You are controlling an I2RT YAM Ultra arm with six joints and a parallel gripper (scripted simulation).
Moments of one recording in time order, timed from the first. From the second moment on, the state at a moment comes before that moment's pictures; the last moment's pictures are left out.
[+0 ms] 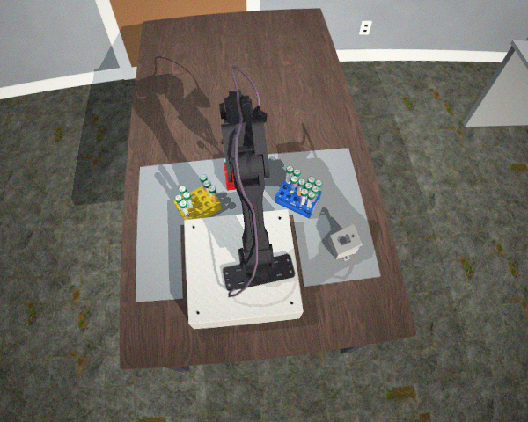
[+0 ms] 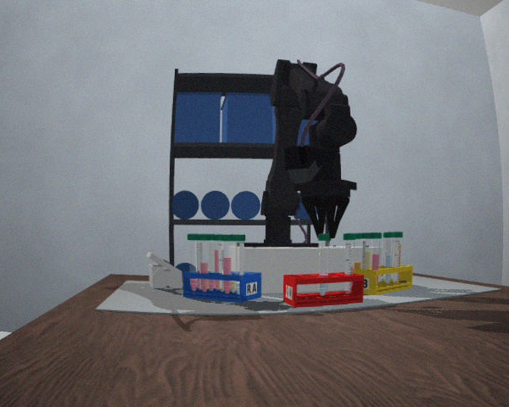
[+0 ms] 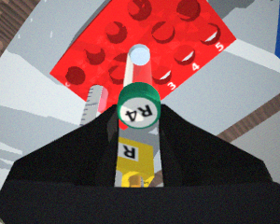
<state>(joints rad) -0.08 2.03 1.47 -1.02 -0.02 0.79</state>
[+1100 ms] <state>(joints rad) -0.08 2.03 1.50 -1.07 -0.02 0.79</state>
